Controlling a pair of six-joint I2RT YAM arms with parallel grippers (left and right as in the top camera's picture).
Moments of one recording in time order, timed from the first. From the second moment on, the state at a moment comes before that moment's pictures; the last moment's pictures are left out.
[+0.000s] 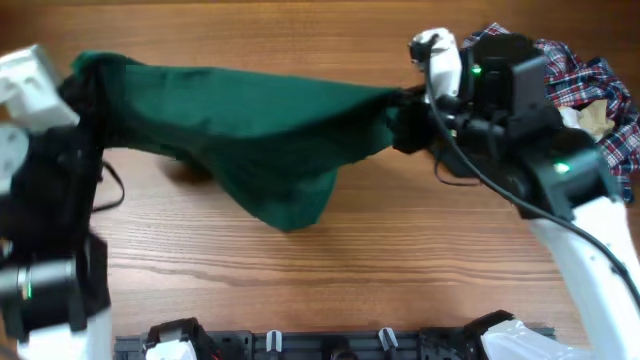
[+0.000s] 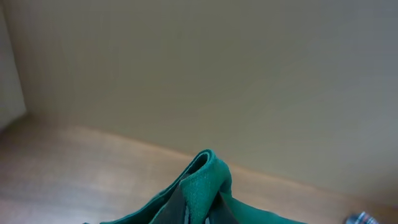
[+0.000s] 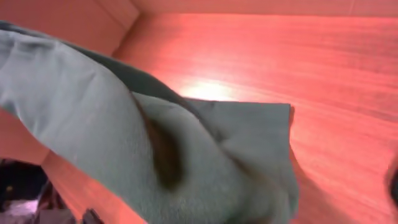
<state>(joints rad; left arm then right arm) 0.18 0.89 1.23 -0.44 0.14 -0.26 0.38 1.31 1.59 -0.94 -0.42 0.23</state>
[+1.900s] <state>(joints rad) -0.17 1.62 1.22 -1.02 0.22 -0.17 0.35 1.59 1.84 -1.12 -0.29 0.04</state>
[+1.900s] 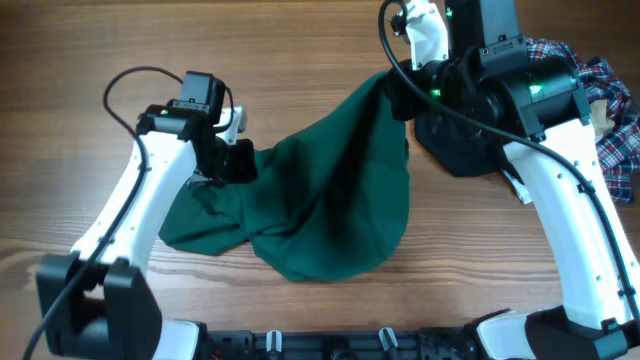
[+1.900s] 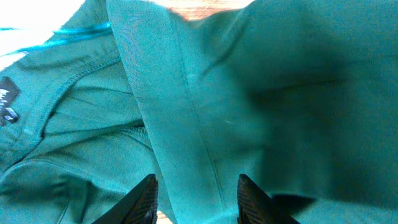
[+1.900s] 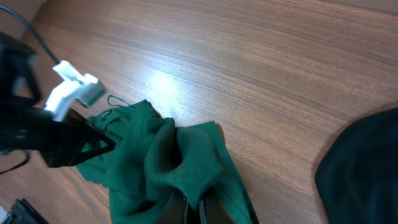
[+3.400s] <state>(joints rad) -0.15 1.55 1.18 -0.74 0.34 -0.31 0.35 1.59 1.84 -1.16 -0.29 0.02</state>
